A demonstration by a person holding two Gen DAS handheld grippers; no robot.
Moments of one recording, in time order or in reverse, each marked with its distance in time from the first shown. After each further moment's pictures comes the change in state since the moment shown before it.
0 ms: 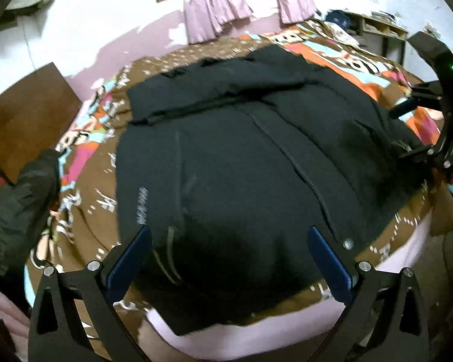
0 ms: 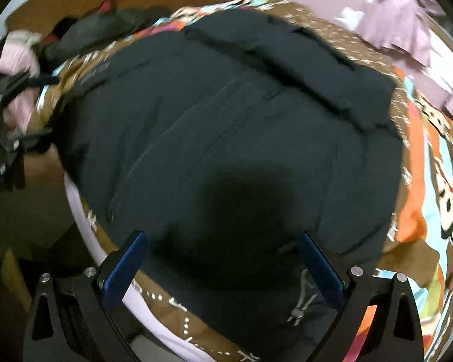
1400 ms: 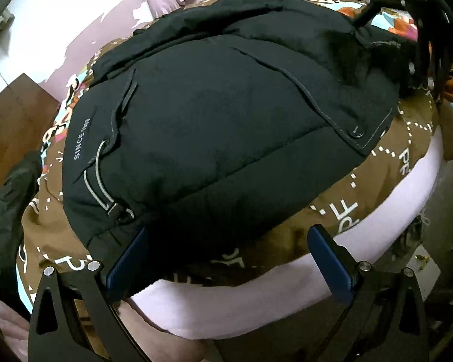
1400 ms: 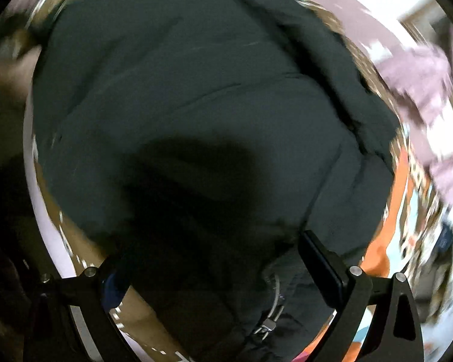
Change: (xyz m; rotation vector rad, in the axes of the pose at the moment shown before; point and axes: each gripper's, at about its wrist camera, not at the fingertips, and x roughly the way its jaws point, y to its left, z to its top) left arm 0.052 -0.041 -0.076 0.160 0.136 0.018; right arm 0.031 0.017 0.013 -0.213 0.098 -0.212
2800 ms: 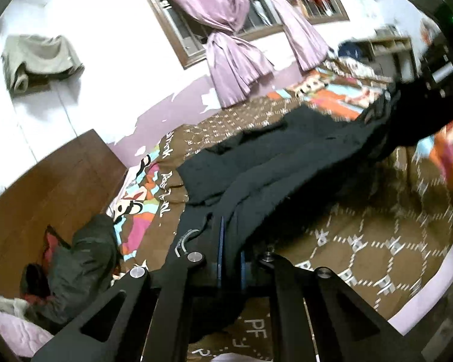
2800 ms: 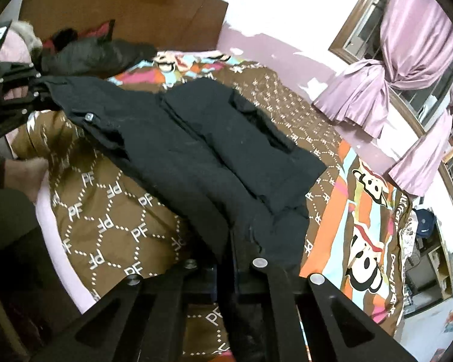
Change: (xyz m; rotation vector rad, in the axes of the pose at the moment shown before) left arm -0.138 0.057 0.096 -0.111 -0.411 0.257; right arm -0.160 -0.060 0.002 0.138 -0.307 -0.111
